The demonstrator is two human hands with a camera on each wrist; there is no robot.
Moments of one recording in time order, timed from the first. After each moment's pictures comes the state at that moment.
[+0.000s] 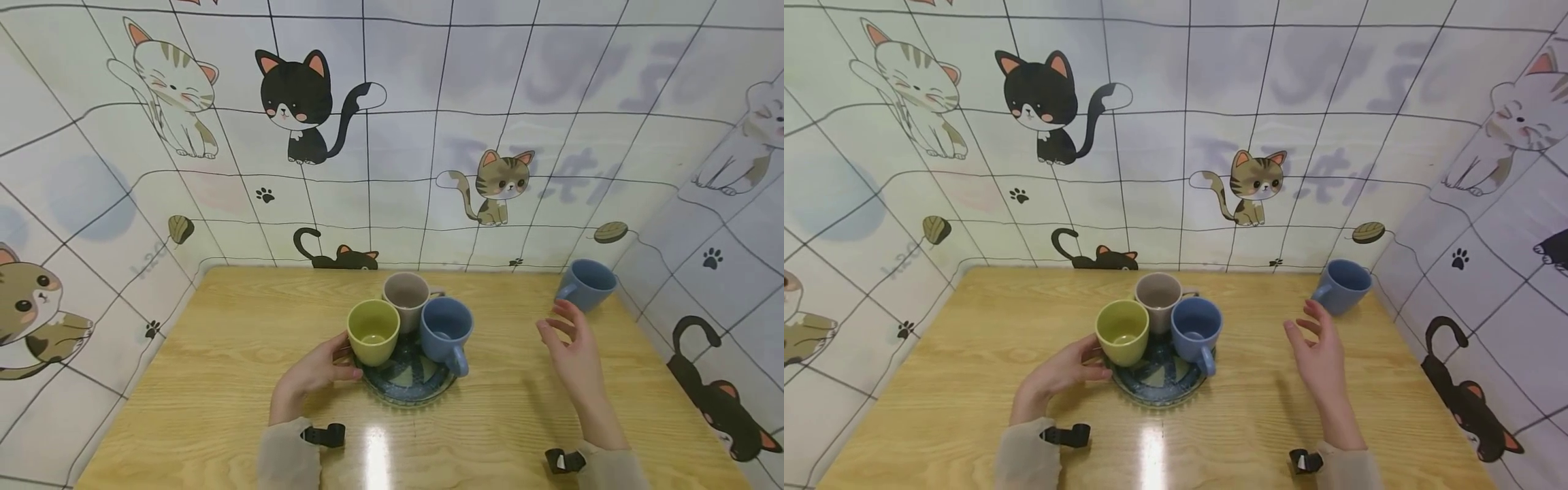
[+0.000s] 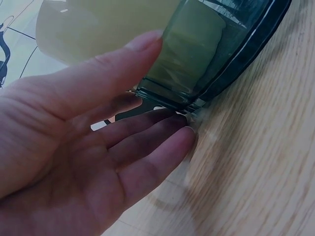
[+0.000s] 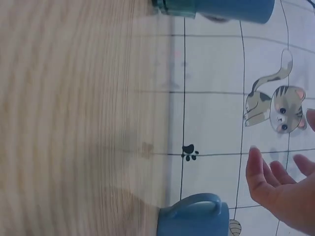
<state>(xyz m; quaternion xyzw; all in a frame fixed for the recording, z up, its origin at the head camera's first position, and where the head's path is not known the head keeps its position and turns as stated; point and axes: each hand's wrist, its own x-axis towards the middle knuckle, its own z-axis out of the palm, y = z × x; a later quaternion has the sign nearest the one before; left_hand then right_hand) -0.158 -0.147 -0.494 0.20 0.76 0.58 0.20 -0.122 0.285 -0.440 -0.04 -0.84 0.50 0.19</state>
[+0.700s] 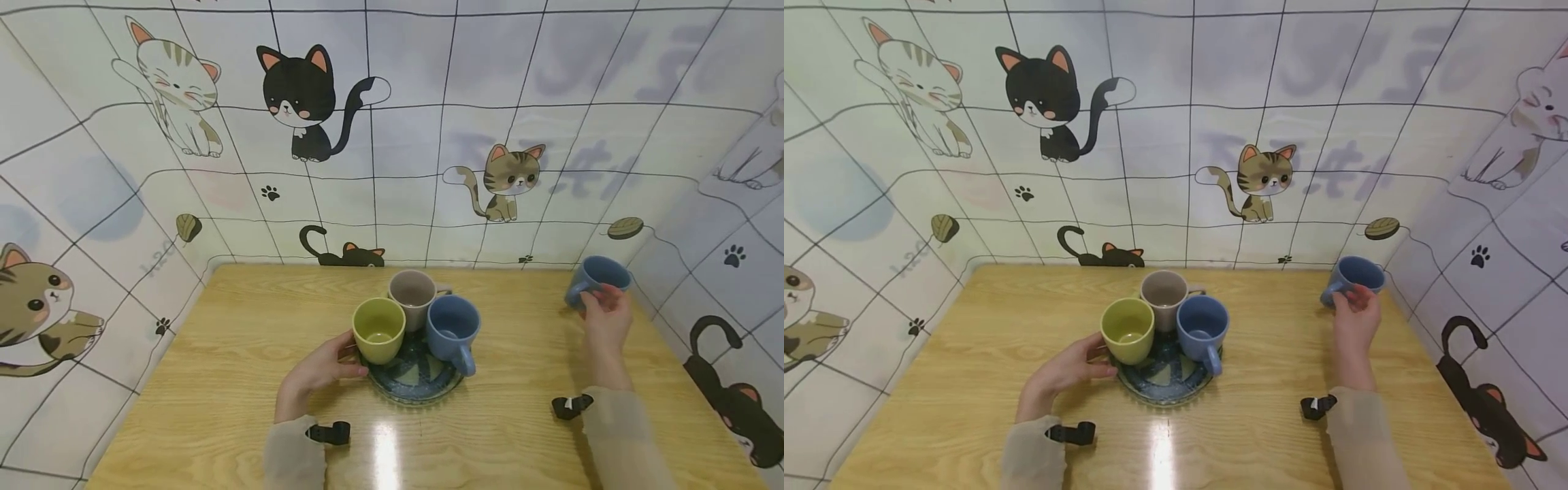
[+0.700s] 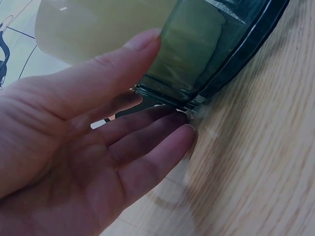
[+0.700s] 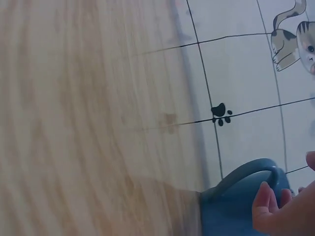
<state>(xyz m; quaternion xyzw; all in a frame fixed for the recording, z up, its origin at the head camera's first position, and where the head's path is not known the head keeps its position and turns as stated) -0.159 -0.149 -0.493 0.21 0.76 0.58 0.20 -0.204 0.343 -0.455 -0.25 -0.58 0.73 0.25</state>
